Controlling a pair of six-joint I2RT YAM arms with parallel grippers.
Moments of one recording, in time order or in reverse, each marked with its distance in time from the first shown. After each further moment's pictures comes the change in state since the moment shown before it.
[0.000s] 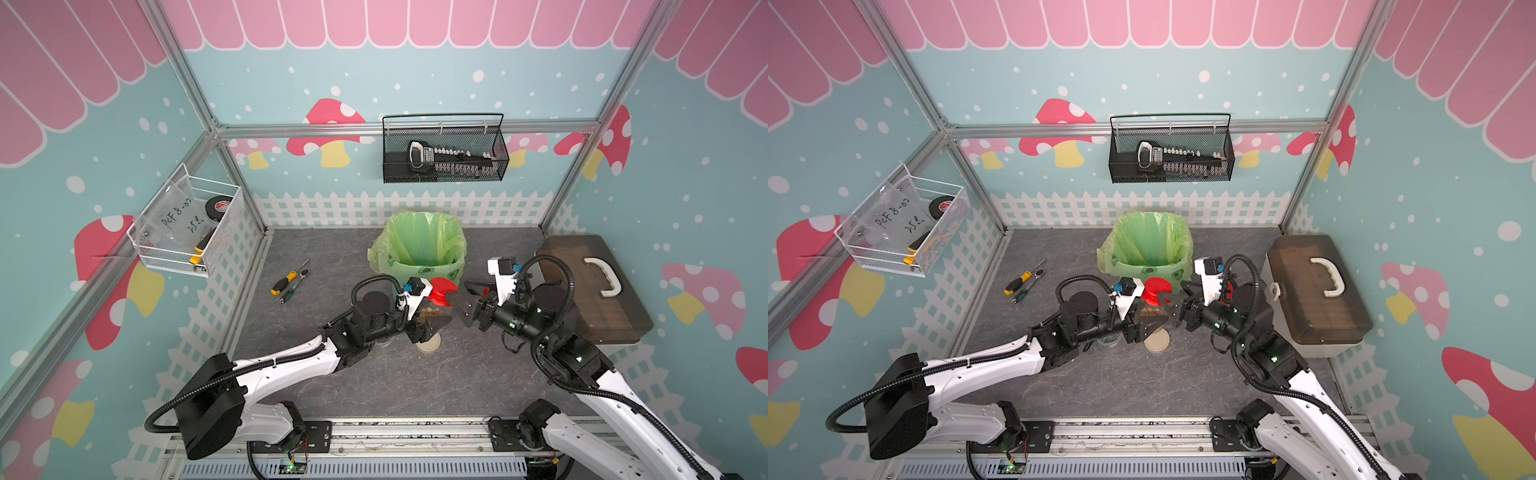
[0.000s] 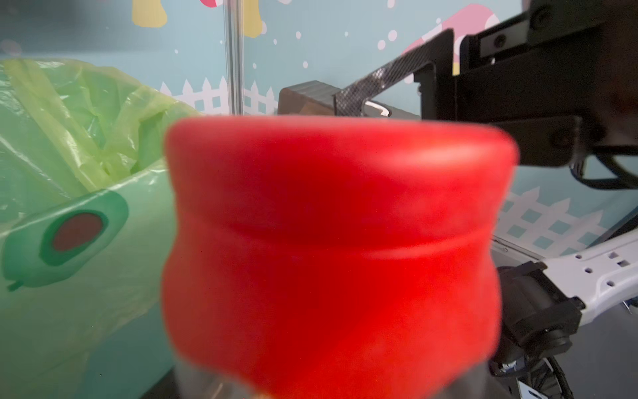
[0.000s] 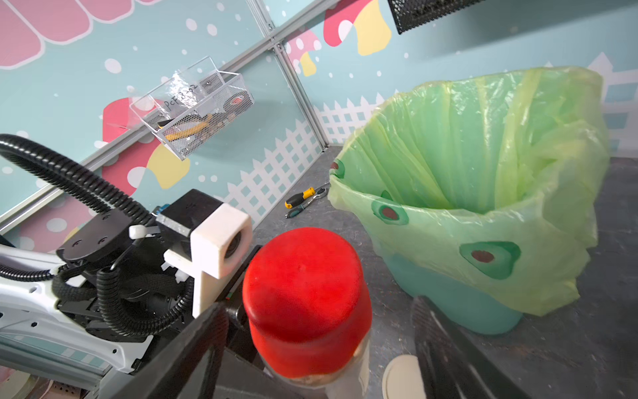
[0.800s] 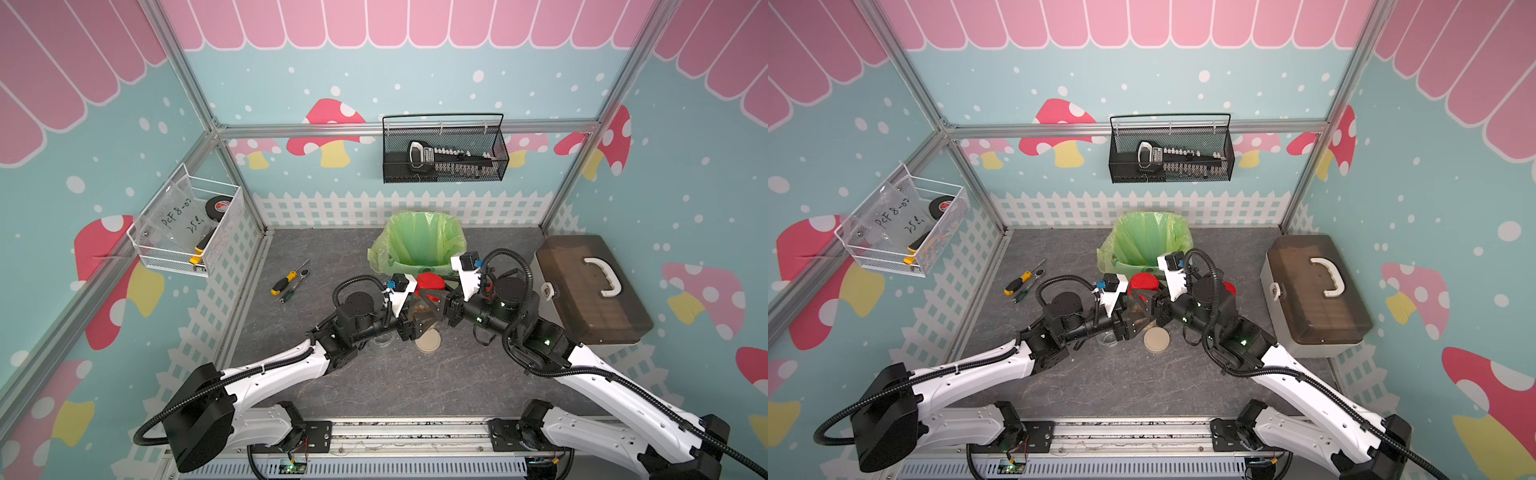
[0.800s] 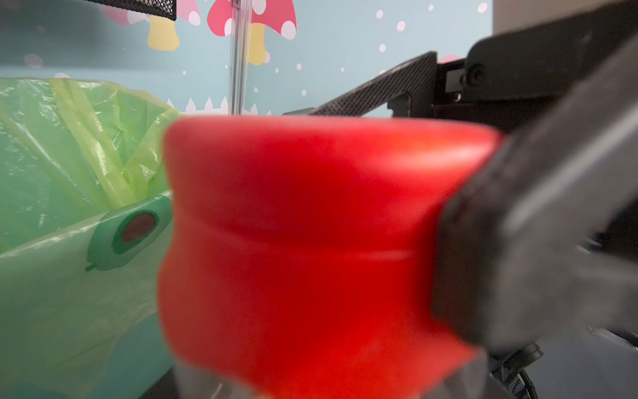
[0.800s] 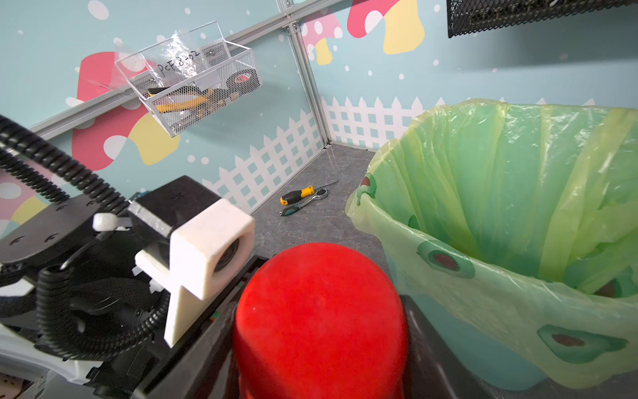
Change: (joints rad) left arm 0.064 -0.079 -0.075 0.086 0.088 -0.075; right arm 0.204 0.194 0.114 0.041 0.180 -0.119
